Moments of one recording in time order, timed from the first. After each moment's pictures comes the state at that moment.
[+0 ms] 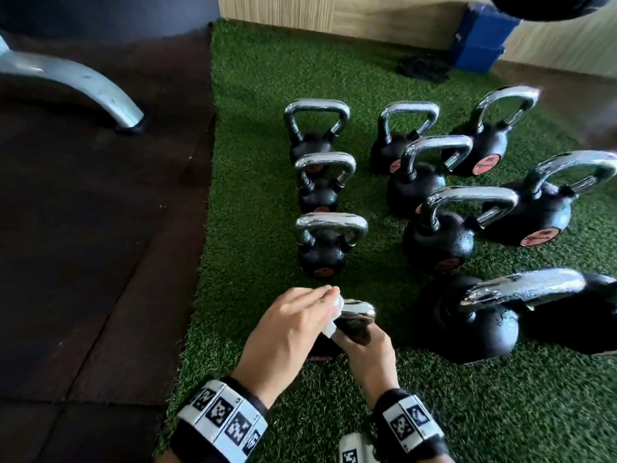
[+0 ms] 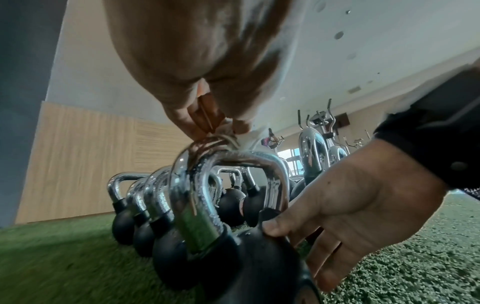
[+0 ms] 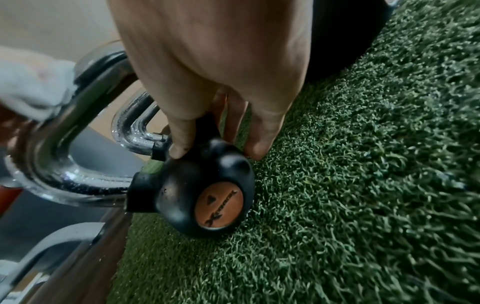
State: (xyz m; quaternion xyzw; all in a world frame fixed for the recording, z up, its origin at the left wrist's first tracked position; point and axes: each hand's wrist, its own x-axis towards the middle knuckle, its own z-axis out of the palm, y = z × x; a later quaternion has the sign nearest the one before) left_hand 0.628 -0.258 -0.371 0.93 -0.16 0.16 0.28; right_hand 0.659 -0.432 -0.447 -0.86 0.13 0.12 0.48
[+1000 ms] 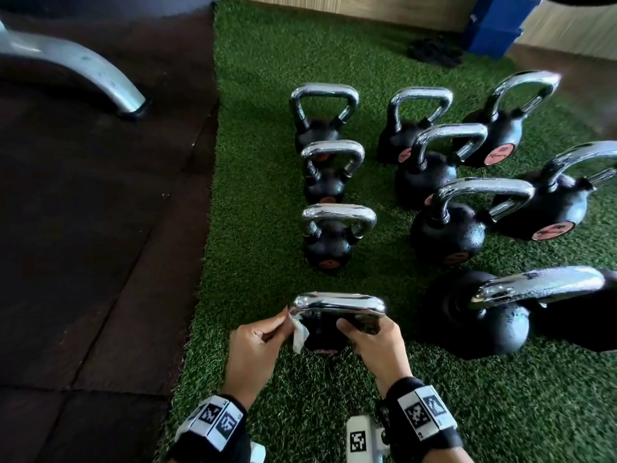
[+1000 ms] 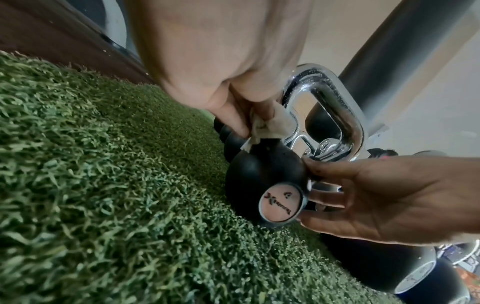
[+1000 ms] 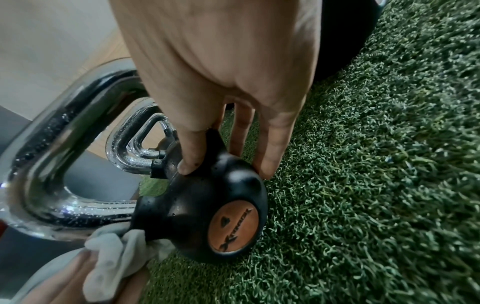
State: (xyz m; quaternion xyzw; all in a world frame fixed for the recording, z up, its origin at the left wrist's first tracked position) left_hand 0.598 -0.230 -0.454 0.77 0.15 0.09 0.61; right_hand 0.666 -0.438 -0.446 -0.80 0.15 0.16 0.55
